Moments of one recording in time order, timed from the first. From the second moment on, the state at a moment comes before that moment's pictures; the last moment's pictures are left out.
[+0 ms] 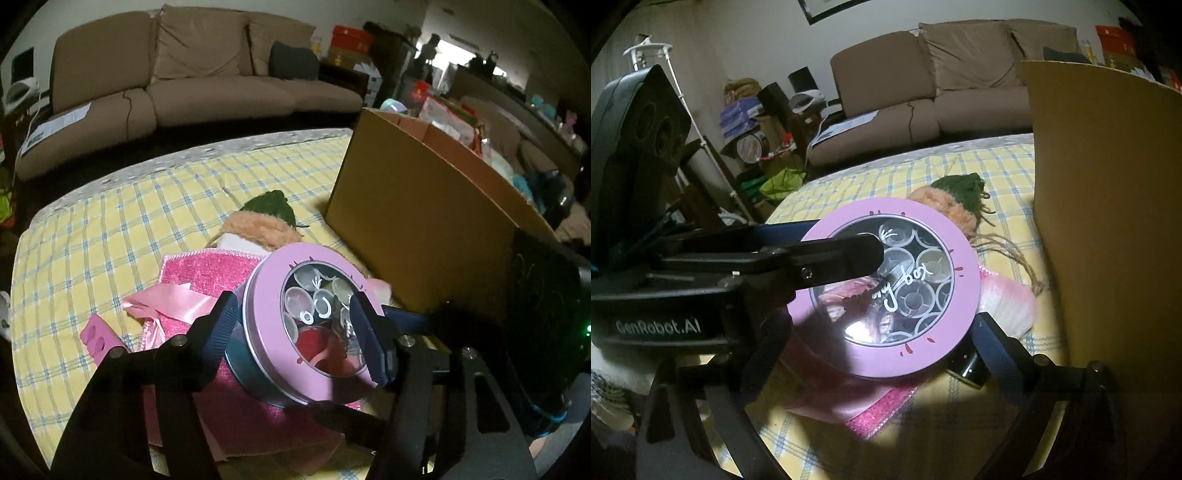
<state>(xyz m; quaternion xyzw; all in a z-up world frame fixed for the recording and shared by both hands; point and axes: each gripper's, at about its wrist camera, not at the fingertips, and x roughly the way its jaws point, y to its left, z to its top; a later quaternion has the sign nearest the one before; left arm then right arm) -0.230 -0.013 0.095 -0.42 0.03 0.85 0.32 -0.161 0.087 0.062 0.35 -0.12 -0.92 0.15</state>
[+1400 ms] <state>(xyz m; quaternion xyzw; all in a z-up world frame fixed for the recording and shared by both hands) -0.038 -0.155 0.088 -0.43 -0.10 0.85 0.29 -0.049 0.090 0.069 0.43 -0.16 -0.86 0.22</state>
